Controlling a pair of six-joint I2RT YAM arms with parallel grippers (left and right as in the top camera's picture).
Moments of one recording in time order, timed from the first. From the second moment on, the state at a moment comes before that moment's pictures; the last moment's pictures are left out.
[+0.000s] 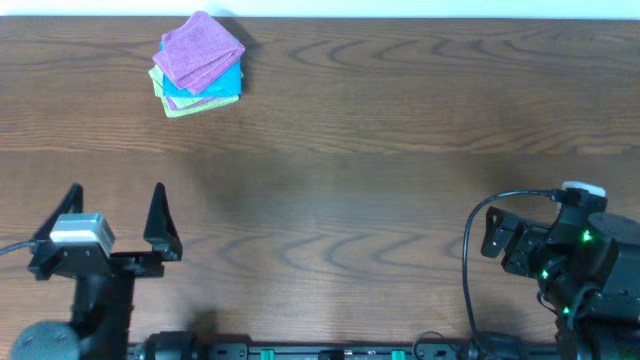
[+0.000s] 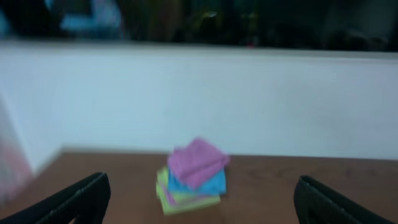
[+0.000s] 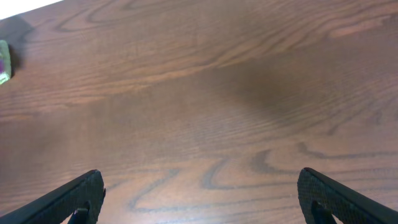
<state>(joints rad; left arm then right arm) 0.05 0.33 0.88 -0.54 0.04 -0.08 -0.10 0.67 1.04 -1.12 -0.06 0.20</state>
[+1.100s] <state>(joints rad) 0.05 0.01 0.27 -0.43 -0.09 -0.13 -0.10 0.67 1.04 -1.12 -0.06 0.20</state>
